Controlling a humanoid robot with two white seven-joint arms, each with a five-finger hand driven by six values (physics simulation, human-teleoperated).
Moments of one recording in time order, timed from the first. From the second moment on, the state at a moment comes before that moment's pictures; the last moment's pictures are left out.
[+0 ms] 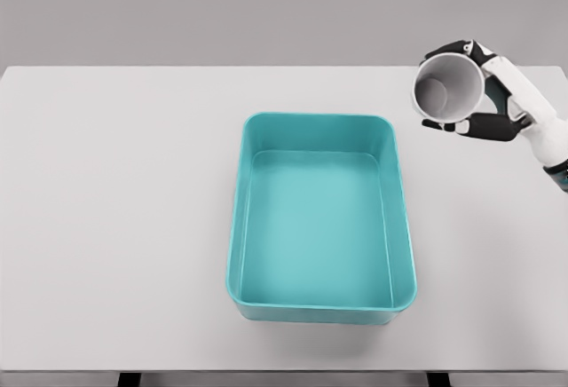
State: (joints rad) left arm 0.05 0.00 -0.10 -0.08 0.10 -0.10 -0.10; right arm -0.24 -0.48 -0.02 -1.59 -0.27 -0.40 0.61
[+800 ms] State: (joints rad) left arm 0.05 0.00 -0.10 -0.08 0.10 -0.10 -0.10; right arm -0.40 -0.67 0.39 -1.75 -0.13 -0.59 0.61
